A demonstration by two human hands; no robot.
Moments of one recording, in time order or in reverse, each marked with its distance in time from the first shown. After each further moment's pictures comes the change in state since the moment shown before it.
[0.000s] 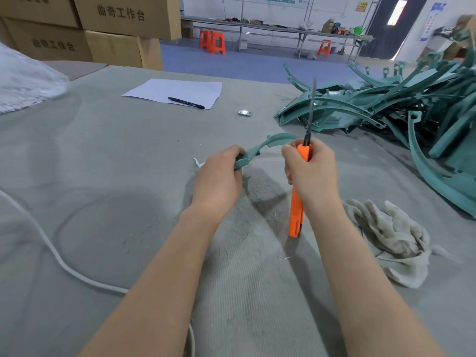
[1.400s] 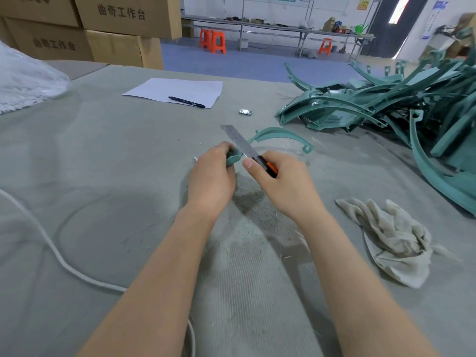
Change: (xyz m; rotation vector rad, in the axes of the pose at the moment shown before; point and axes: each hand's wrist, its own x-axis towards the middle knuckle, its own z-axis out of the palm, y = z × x) left_hand 0.003 -0.005 -0.003 0.016 0.046 -0.088; right_hand -0.013 0.009 0.014 -0.333 -0.310 -0.241
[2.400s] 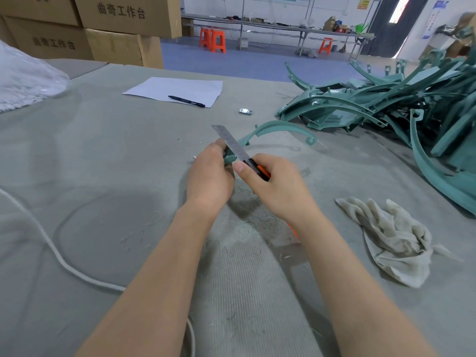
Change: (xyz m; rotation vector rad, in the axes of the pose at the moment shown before) left_hand -0.003 0.005 -0.005 -0.112 0.006 -0.051; right_hand -0.003 -0.006 0.005 0.052 -0.078 -0.022
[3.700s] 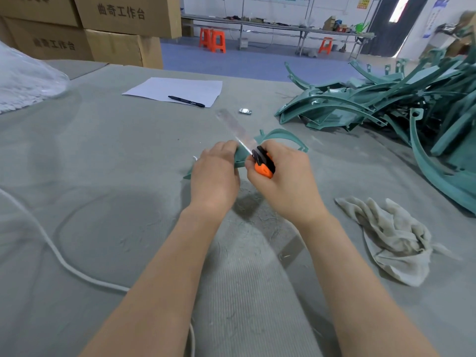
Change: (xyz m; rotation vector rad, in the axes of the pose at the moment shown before) left_hand -0.001 0.000 0.007 0.341 0.019 0.151; right_hand -0.002 -0.010 -0.008 -0.193 0.214 -0.227
